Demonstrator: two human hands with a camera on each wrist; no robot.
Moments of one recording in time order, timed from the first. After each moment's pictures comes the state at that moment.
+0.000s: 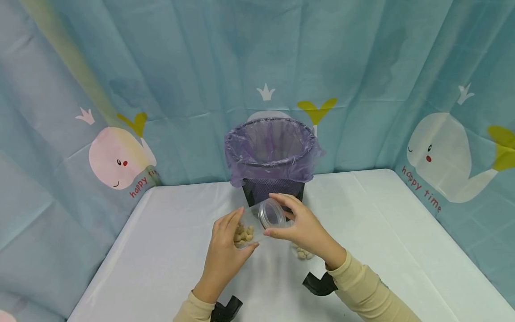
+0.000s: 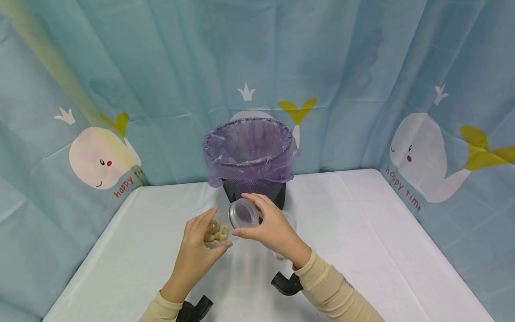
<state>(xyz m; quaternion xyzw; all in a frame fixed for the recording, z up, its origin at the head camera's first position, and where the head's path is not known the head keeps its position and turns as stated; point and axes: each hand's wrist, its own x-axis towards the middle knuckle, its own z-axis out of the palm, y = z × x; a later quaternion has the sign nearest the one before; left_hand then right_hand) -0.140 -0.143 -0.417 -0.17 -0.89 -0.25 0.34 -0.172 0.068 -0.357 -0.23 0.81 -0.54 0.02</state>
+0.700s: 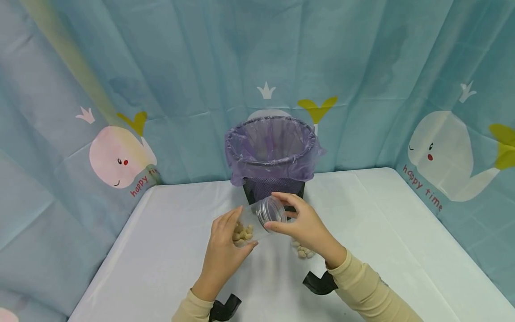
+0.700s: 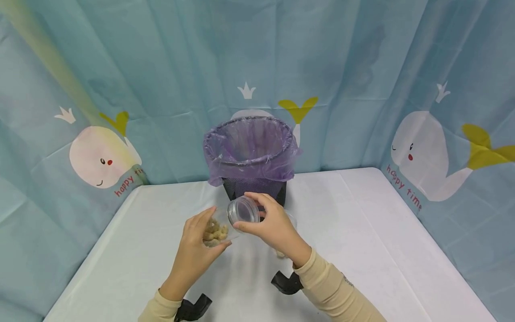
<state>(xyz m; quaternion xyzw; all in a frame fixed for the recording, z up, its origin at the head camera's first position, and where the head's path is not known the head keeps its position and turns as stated) -0.140 -0.145 -0.415 -0.17 -0.89 -0.26 0.33 -0.173 0.070 -0.359 -0.21 0.81 -0.55 0.01</state>
